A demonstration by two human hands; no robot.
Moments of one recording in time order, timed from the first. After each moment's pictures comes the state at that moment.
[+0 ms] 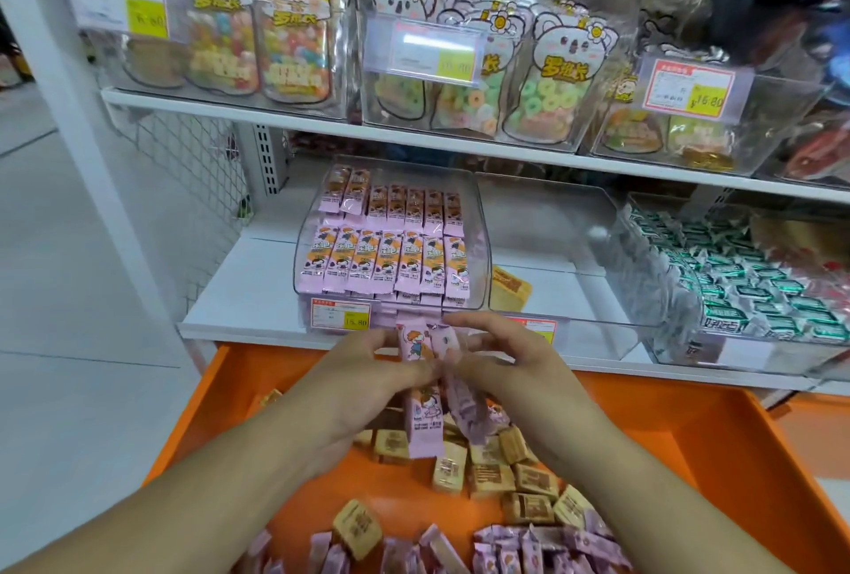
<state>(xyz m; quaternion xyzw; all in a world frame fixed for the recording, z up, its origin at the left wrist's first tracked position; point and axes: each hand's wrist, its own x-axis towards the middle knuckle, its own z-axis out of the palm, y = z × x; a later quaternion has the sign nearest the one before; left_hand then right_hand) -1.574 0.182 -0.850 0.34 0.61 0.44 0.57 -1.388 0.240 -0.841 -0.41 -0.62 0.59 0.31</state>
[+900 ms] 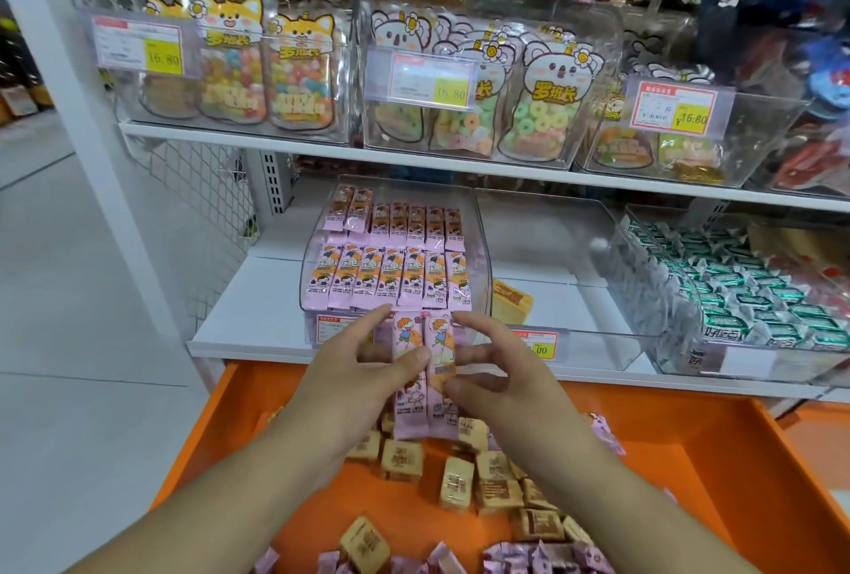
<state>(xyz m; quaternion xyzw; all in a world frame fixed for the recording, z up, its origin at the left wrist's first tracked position) -1.576 0.170 -0.834 0.36 0.64 0.52 0.44 -1.394 0.225 -0.835 -0.43 -0.64 0.57 0.31</state>
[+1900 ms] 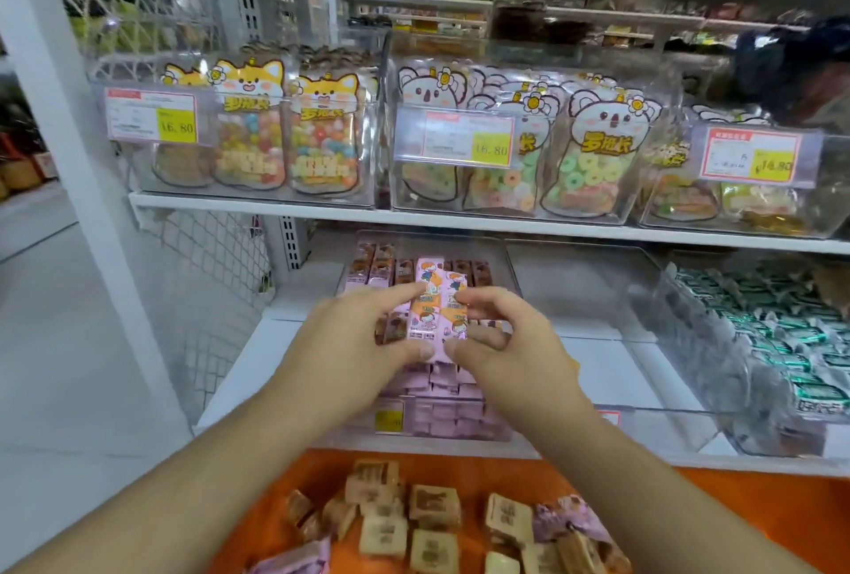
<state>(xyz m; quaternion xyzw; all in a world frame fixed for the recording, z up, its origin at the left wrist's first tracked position) -1.653 0.245 -0.794 0.62 0.69 0.36 0.08 -1.470 0.305 -0.802 -0.43 -0.67 0.47 0.38</state>
